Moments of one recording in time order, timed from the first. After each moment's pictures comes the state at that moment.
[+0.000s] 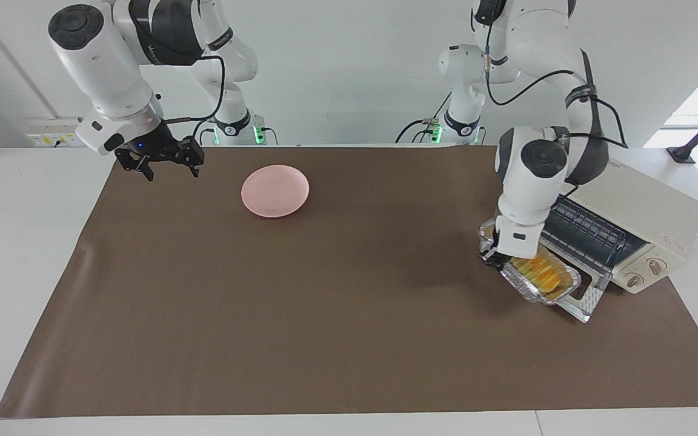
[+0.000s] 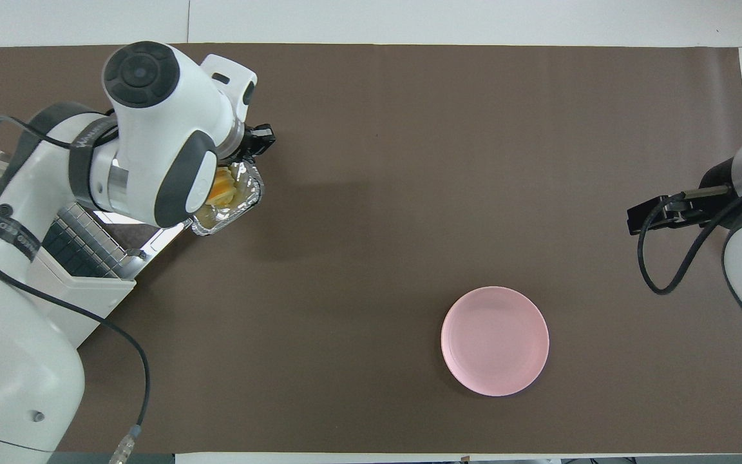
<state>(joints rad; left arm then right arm) -0.41 0.44 -0.07 -1.54 0.03 2.05 -0.68 -0.10 -0.04 0.13 -1.75 0.00 1.61 -0.05</state>
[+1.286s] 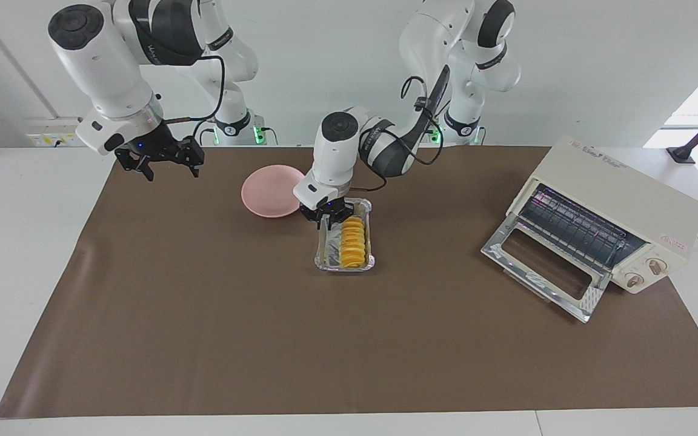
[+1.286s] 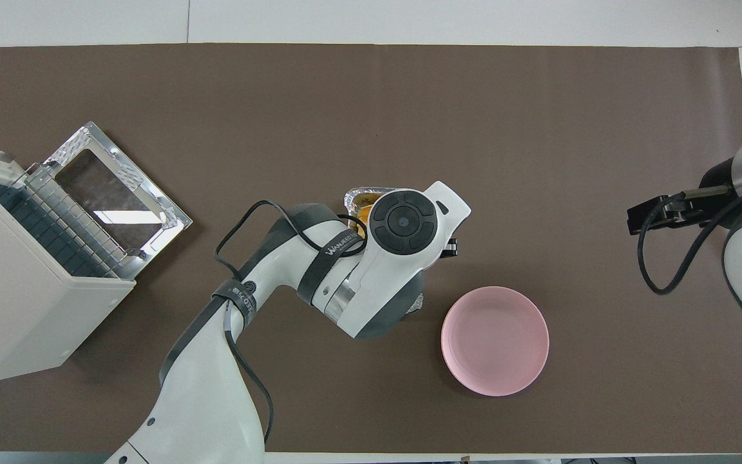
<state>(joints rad) -0.77 0.47 -0.07 -1.62 -0.11 2.18 -0.69 -0.10 -0.04 0.13 -1.75 0.00 1.61 -0.05</state>
